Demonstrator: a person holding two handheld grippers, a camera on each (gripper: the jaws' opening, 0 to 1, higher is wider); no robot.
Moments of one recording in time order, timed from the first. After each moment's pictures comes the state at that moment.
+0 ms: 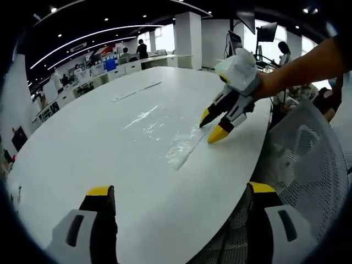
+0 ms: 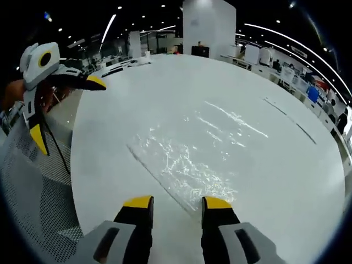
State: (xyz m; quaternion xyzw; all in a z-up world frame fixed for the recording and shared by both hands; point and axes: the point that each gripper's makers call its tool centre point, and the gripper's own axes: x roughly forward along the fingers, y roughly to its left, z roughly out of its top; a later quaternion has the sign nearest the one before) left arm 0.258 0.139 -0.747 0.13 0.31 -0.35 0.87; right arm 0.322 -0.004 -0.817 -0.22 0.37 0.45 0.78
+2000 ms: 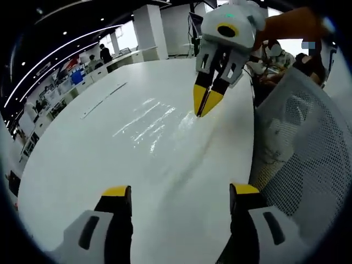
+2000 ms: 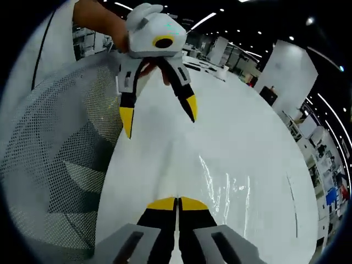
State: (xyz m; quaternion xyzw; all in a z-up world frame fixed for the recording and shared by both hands) left arm 0.269 0.097 -0.770 0.24 0.32 -0.44 0.81; right arm 0.281 0.002 -0.759 -0.40 0.21 0.62 0.64
